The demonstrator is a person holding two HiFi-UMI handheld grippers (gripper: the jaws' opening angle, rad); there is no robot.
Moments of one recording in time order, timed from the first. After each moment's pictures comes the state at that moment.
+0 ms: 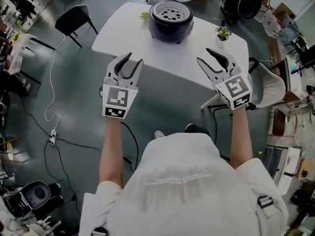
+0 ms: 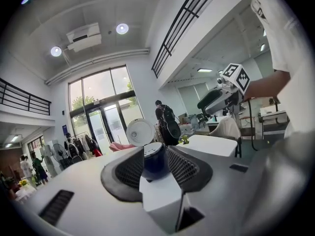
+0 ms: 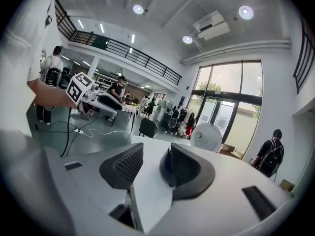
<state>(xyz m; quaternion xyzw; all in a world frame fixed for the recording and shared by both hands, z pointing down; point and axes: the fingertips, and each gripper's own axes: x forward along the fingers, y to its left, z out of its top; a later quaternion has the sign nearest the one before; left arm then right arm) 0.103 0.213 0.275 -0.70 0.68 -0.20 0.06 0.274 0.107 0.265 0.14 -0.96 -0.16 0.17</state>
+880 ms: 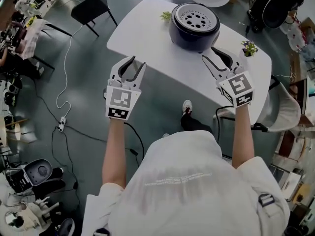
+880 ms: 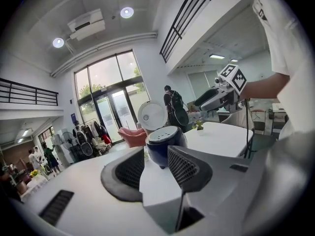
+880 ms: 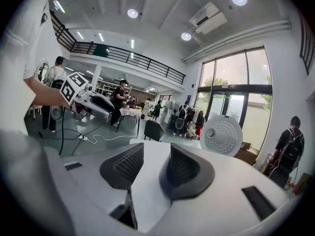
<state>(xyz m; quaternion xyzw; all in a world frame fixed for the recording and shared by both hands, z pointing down) 0.019 0.158 0.314 -0.66 0.71 -0.25 0.00 0.175 0.010 0.309 0.08 -0.98 -0.12 0.16</state>
